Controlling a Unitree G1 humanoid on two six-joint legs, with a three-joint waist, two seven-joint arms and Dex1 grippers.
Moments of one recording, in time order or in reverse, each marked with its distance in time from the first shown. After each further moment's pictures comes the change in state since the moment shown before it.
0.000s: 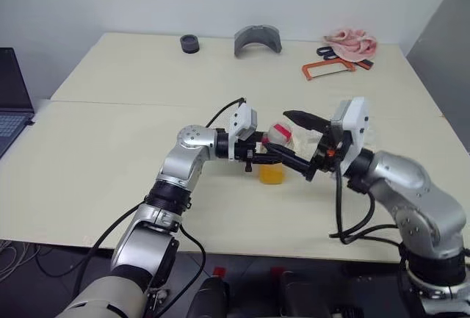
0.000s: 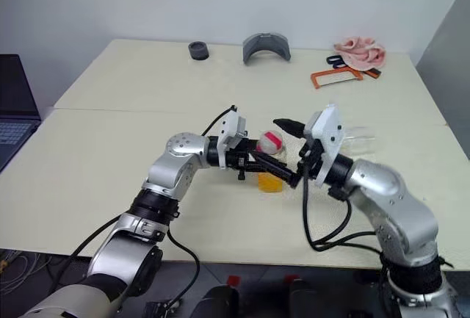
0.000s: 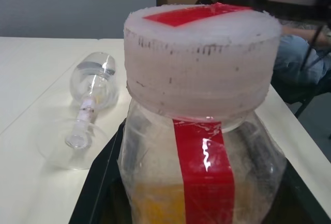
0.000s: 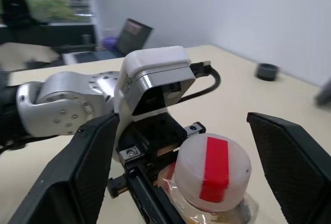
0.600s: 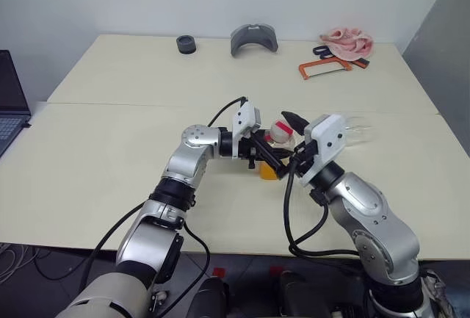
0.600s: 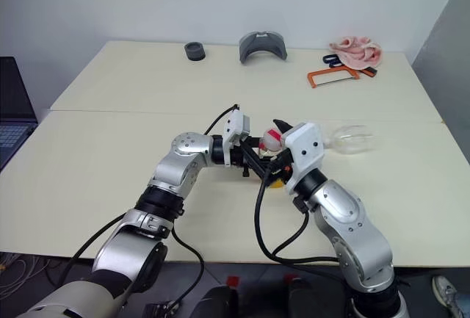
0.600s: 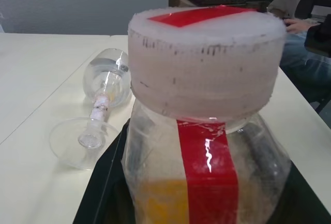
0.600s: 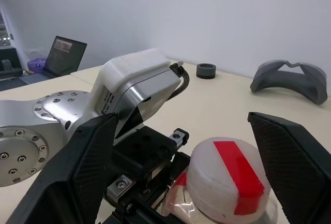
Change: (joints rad) left arm -0.016 -0.015 0.001 0.063 0.020 -0.038 0.015; right arm 0.102 0.194 0.141 -0.016 -0.233 -0.083 -0.252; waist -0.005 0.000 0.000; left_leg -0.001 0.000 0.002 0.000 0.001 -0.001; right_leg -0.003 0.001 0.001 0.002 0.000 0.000
